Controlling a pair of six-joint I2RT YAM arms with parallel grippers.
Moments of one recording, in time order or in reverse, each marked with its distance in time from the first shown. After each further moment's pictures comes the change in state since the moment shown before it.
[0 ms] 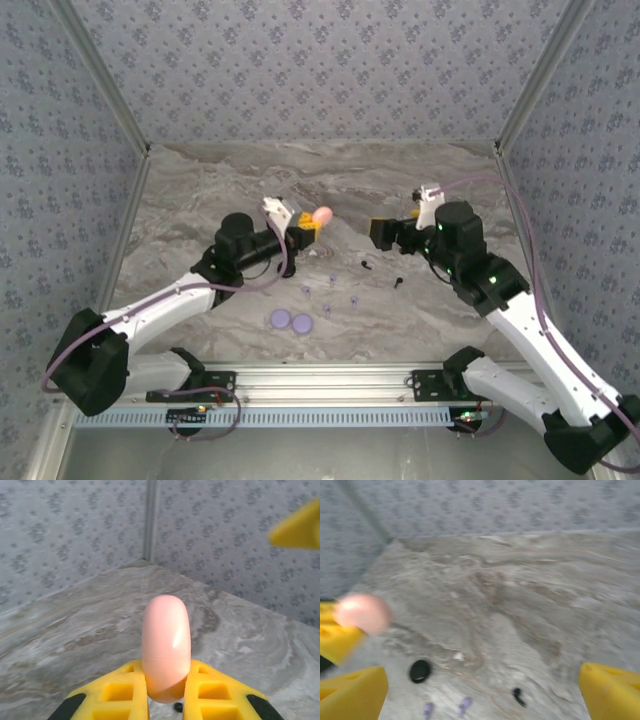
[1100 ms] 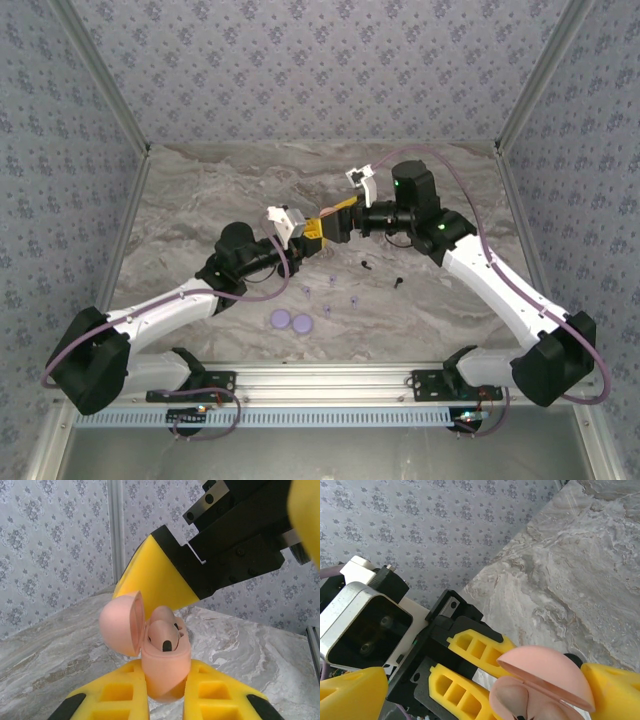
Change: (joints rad) left arm -0.099 0.000 -0.066 0.192 0.055 0.039; right arm 0.012 0.438 0.219 0.242 -0.803 0.023
